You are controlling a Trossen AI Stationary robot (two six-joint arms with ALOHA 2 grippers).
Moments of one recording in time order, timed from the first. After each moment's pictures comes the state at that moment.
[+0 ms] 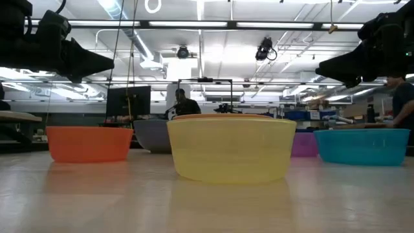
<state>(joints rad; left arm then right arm) -0.02 0.01 0.01 0.06 -0.42 0.05 -0.10 0.03 0.01 0.03 0.17 0.01</state>
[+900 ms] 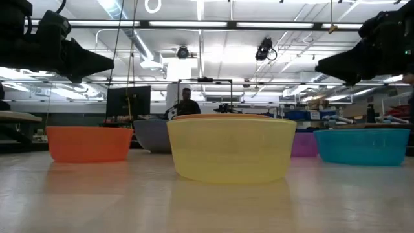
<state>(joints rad) -0.02 0.01 0.01 0.06 -0.42 0.05 -0.09 0.03 0.01 0.07 0.19 0.00</state>
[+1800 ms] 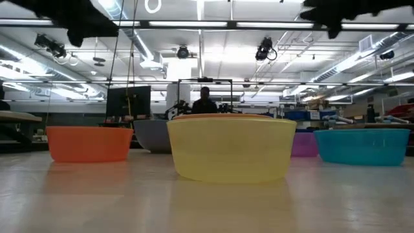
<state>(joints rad) -0.02 0.45 0.59 -0.37 -0.47 -0.19 -0.09 0.58 0.59 -0.11 0.11 0.12</state>
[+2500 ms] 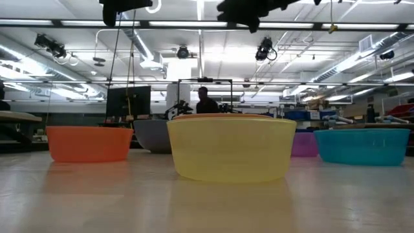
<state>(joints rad) -0.02 0.76 0.70 0.07 -0.46 -0.19 -0.12 1.35 1.10 -0.01 -0.09 -0.03</state>
